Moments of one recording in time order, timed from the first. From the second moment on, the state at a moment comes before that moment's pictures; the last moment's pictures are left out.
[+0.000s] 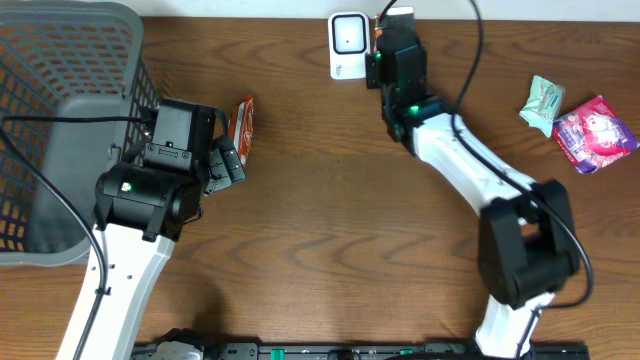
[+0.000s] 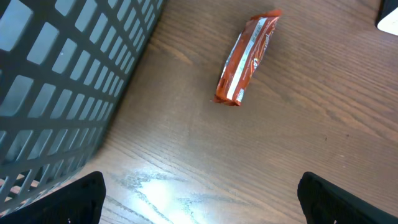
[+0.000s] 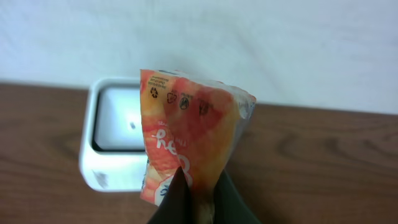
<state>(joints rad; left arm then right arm) -0.24 1.23 1.31 -1.14 -0.26 -0.54 0.40 1.97 1.44 0.07 0.41 0.08</state>
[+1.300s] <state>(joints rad) -0.24 1.23 1.31 -1.14 -0.26 -0.54 0.01 2.25 2.01 -0.78 0.59 0.20</state>
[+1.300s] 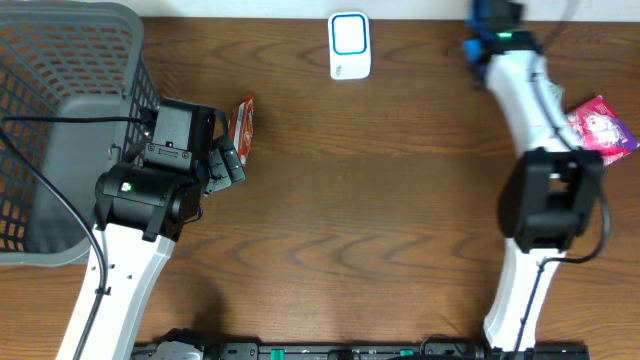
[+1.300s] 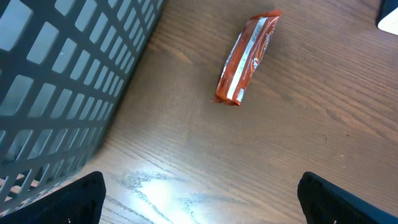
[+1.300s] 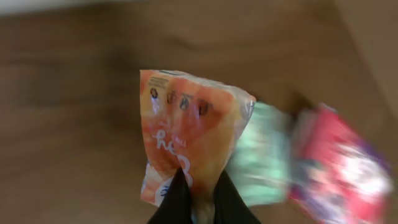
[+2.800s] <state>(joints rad) -0.24 1.23 1.31 -1.14 -0.26 -0.54 0.14 2.25 2.01 -0.91 -0.60 0.29</state>
